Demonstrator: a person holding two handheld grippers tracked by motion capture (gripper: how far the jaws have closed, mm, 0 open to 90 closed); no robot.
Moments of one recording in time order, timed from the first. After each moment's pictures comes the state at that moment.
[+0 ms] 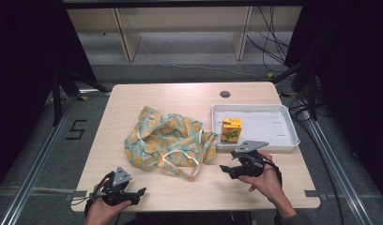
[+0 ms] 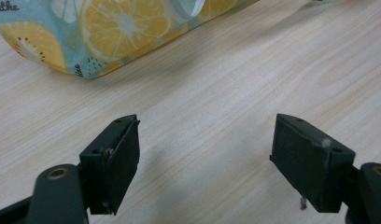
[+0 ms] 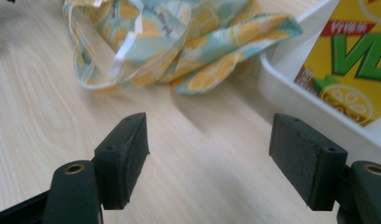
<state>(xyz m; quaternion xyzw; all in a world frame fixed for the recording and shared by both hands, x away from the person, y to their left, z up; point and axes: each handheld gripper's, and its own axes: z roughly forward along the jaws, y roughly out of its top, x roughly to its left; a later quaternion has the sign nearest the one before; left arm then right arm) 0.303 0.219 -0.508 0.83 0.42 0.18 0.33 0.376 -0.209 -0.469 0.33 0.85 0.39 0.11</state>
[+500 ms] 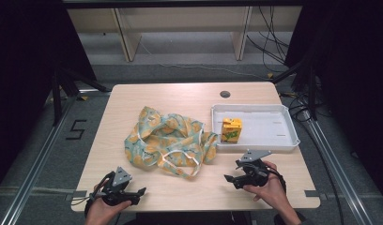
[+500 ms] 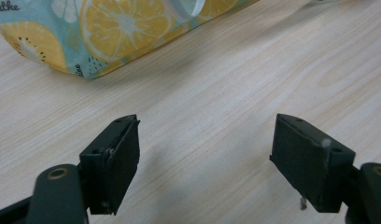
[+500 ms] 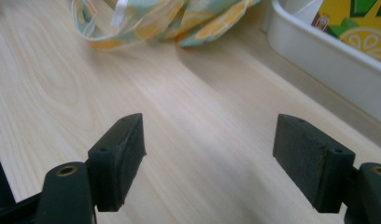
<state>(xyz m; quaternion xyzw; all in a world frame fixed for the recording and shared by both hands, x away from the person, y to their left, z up) 0.303 0.219 -0.508 0.83 0.42 0.18 0.32 0.357 -0.220 -0.487 0.34 0.85 0.38 0.11</state>
